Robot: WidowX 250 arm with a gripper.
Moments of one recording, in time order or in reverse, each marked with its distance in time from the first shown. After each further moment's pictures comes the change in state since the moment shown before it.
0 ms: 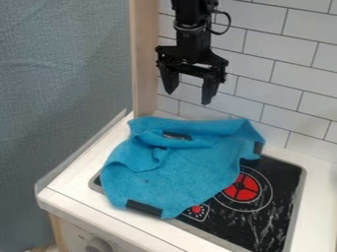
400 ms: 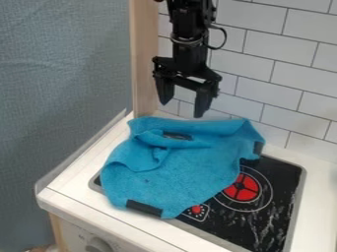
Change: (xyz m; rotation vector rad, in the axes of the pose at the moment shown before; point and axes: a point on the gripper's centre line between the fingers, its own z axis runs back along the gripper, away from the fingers) arm -0.016 0.006 -0.015 0.027 0.072 -0.092
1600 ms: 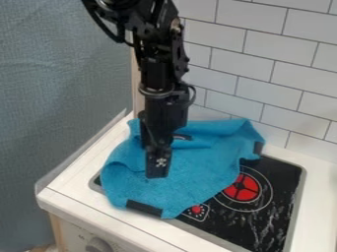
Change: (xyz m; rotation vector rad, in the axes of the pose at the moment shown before) arm -0.093 -0.024 -0.018 -0.071 0.097 -0.847
